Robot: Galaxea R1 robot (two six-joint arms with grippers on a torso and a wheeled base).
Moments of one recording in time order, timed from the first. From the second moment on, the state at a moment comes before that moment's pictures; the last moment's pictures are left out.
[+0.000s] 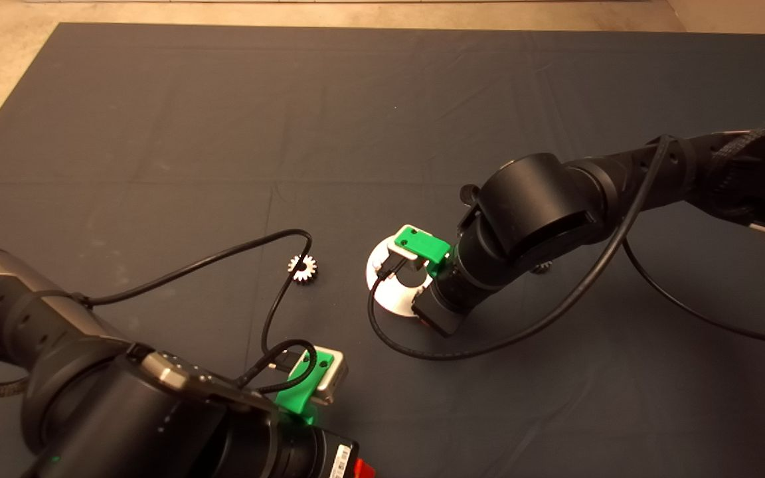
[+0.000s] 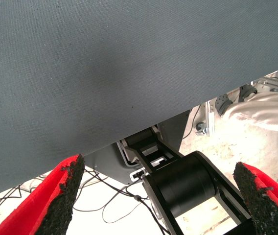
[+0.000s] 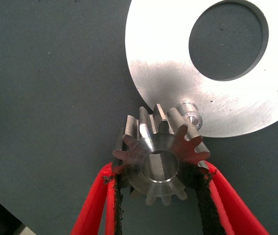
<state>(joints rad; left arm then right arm) -0.11 2.50 -0.34 0.62 1.53 -1.78 0.31 2.78 -0.91 -0.37 -1.54 1.01</state>
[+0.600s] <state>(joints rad) -0.11 2.50 -0.34 0.62 1.53 -1.78 0.31 2.78 -0.97 -0.38 -1.54 0.89</state>
